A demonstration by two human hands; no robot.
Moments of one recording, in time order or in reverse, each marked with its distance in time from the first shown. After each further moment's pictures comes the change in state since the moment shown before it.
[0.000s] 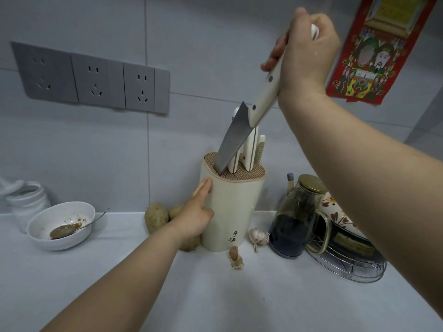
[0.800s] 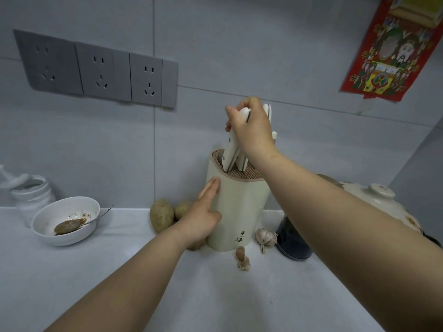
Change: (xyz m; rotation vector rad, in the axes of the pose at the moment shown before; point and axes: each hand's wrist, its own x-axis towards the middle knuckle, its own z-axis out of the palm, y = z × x) left_hand 0.004 -0.011 0.002 0.005 -0.009 0.021; right_hand -0.051 0.095 0.007 -0.441 -0.363 0.263
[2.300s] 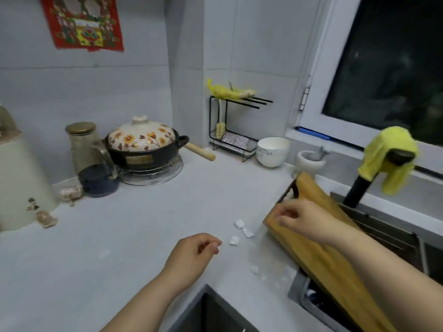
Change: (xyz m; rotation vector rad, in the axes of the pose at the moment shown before) left_hand -0.285 0.117 0.311 0.046 -0.634 0.188; right_hand -0.466 -0.005 -0.432 -0.736 -0.030 0.740
